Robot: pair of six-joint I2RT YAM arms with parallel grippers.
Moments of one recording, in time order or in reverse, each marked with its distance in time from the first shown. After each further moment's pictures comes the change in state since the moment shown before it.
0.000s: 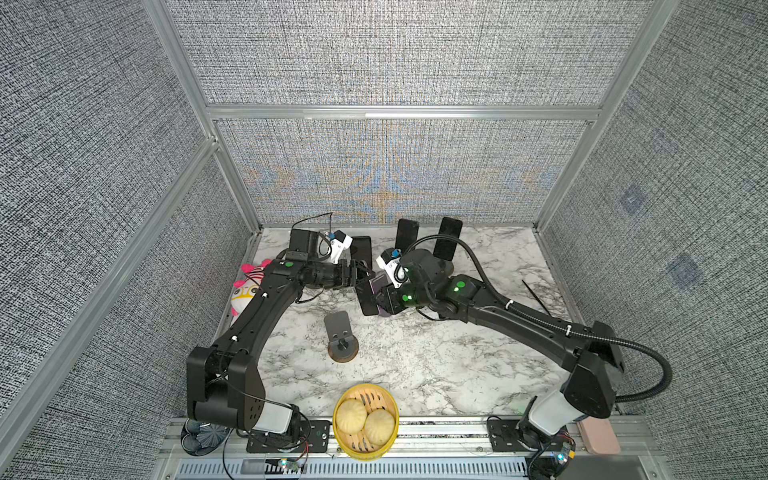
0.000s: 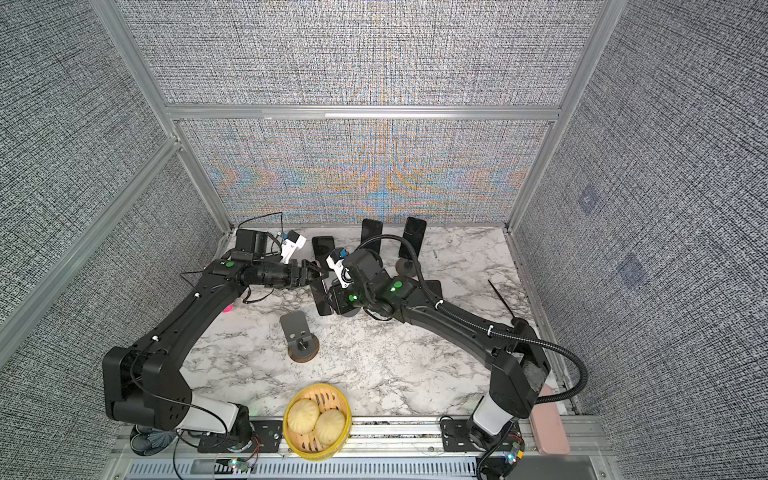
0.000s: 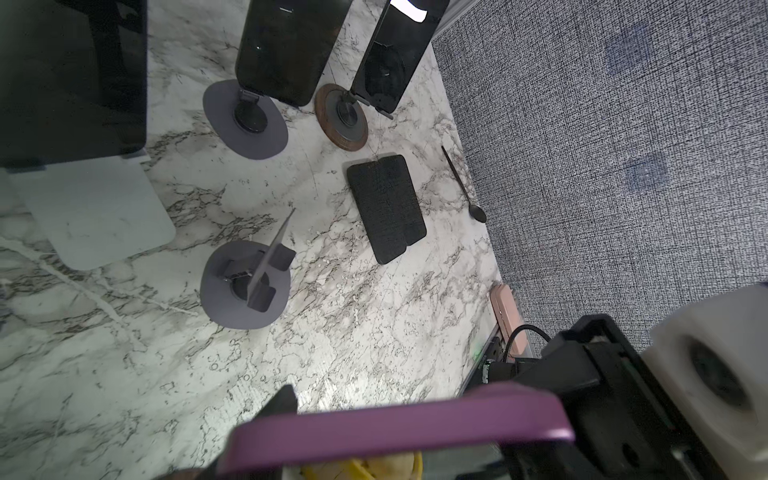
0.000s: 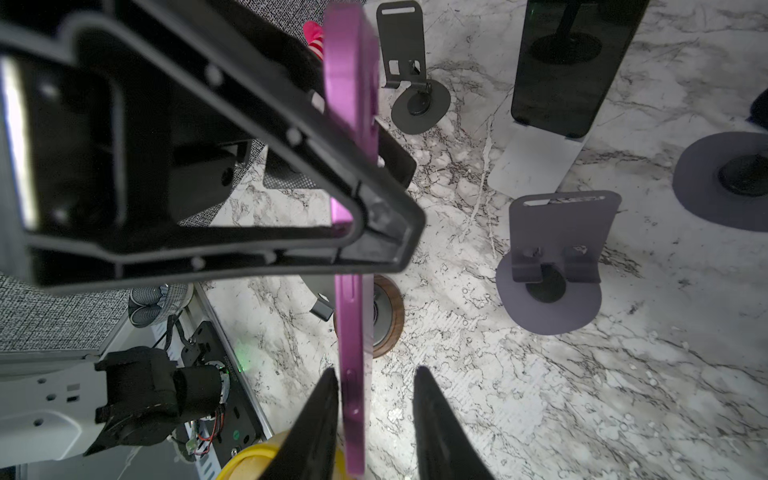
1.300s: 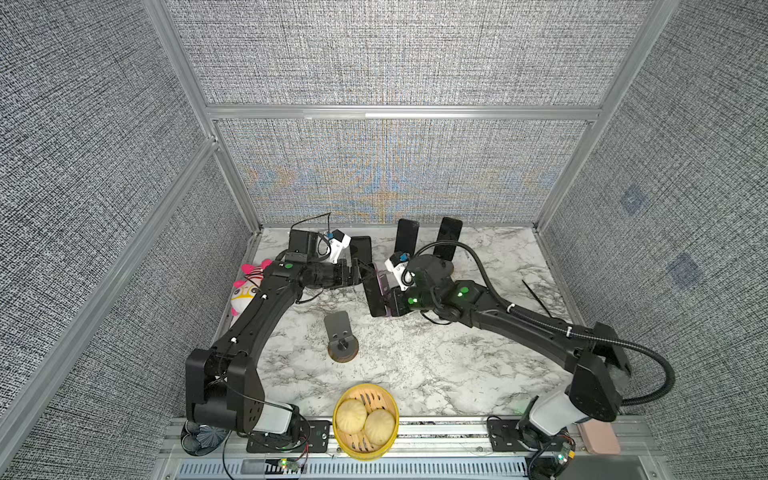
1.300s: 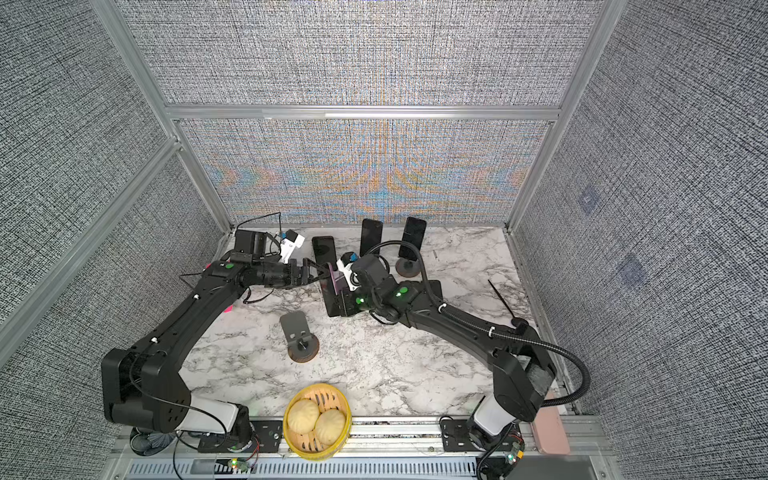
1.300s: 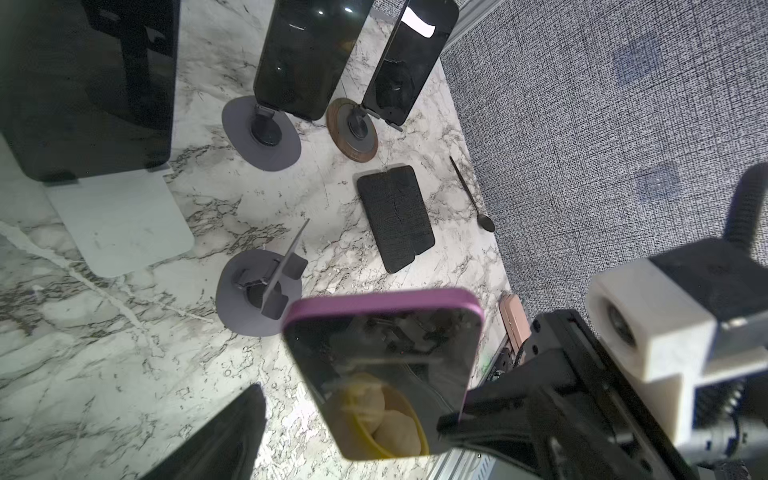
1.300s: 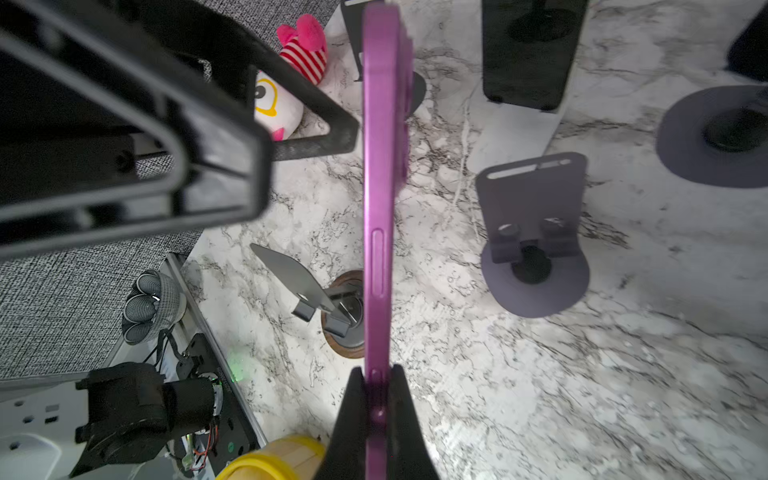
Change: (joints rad) left arm 0.004 -0.015 -0.016 0.035 -0.031 -0.010; right arm -0.054 -0.071 -0.143 0.087 0.010 0.047
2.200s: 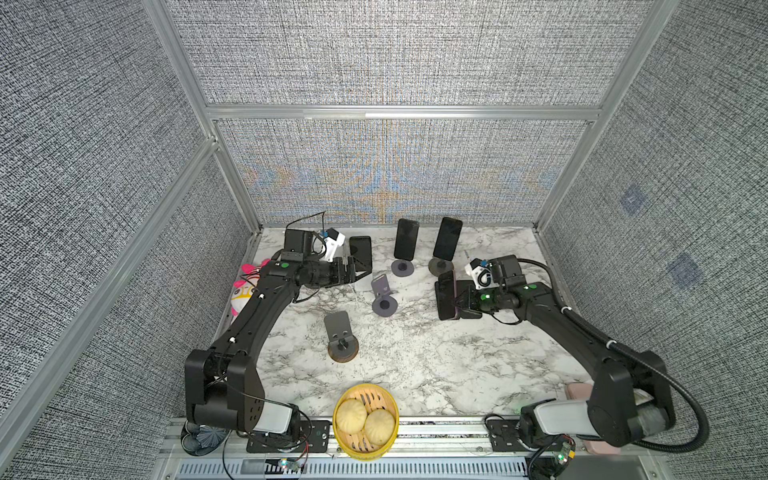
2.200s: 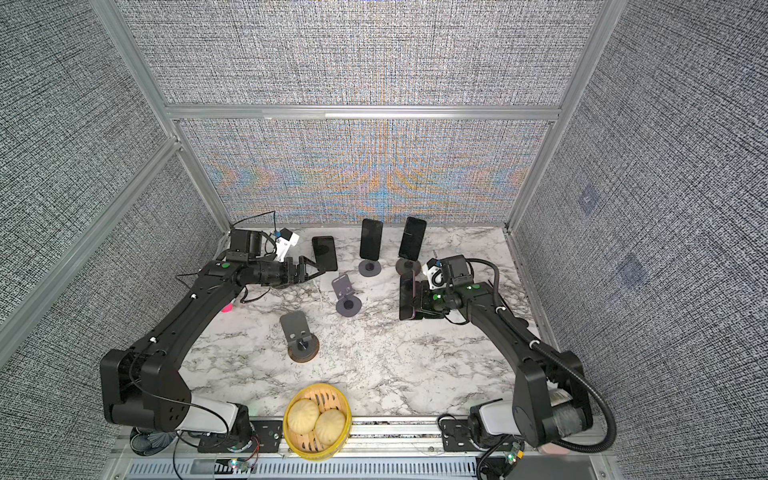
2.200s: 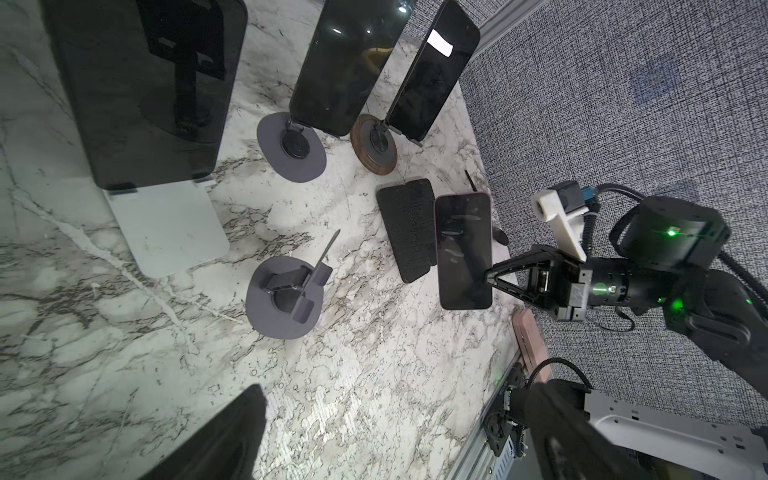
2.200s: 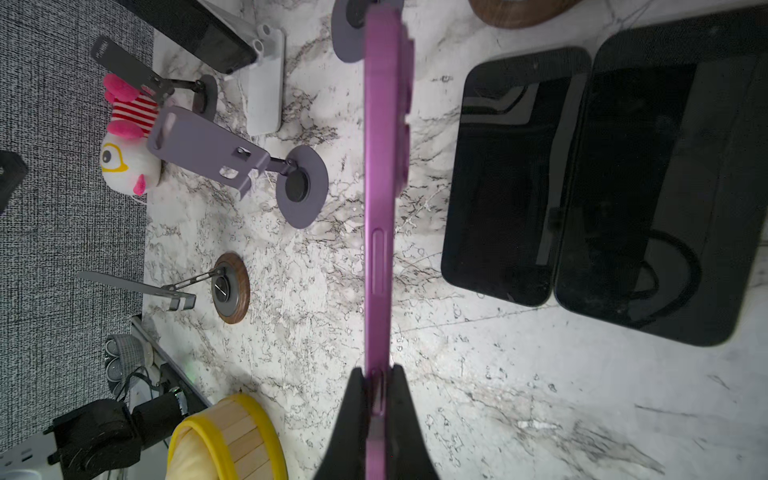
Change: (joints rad) left arm 0.031 0.007 0.003 0.000 -0.033 0.003; right arm -0.565 -0.141 -0.282 -0.194 -0.306 -0.082
